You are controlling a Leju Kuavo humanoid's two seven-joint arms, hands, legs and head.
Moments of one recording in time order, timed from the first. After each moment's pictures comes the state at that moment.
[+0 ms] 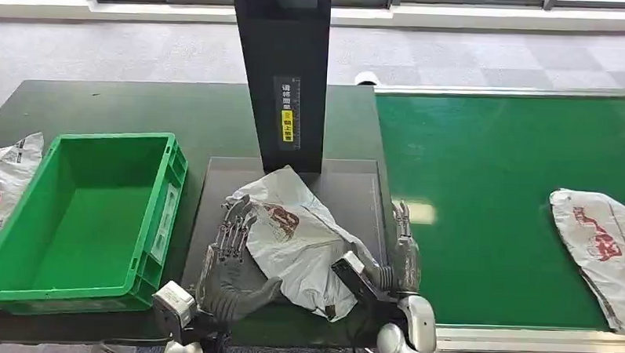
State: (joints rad) left arm 0.04 -0.26 -0.35 -1.36 -0.13 0.16 -0.70; right arm -0.12 0.25 -0.03 -0.93 1.06 -0.67 -0.33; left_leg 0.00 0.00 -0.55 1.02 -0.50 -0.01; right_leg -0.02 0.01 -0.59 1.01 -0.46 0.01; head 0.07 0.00
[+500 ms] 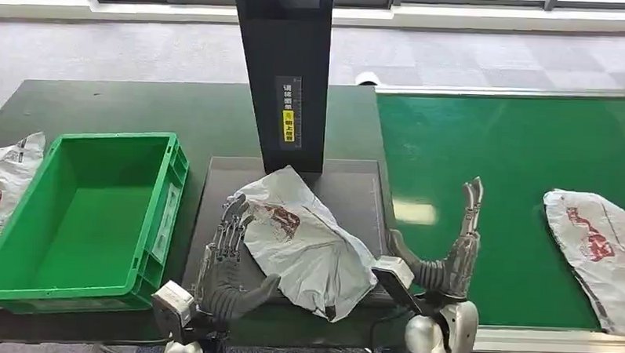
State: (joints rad) left arm 0.04 -0.26 -0.35 -1.36 -0.15 0.21 -0.70; right arm -0.01 0.33 -0.21 -1.39 0.87 -0.70 -0.68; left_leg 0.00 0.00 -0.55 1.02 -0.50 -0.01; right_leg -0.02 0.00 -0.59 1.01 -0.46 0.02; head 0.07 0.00
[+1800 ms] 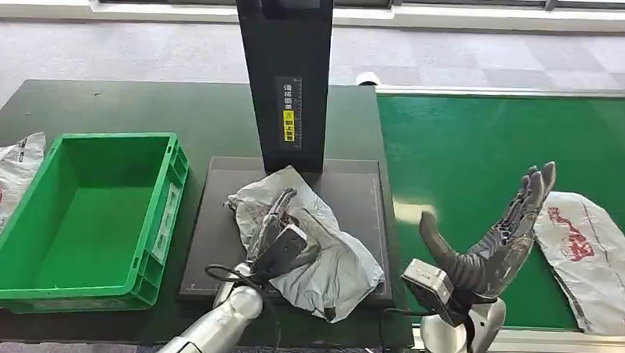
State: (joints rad) left arm -0.48 -0.38 -0.40 -0.45 -0.44 0.57 -0.54; right arm -0.01 0.33 -0.14 -1.64 0.78 -0.70 -0.70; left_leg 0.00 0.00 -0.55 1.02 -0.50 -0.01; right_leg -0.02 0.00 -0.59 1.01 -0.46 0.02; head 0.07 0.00
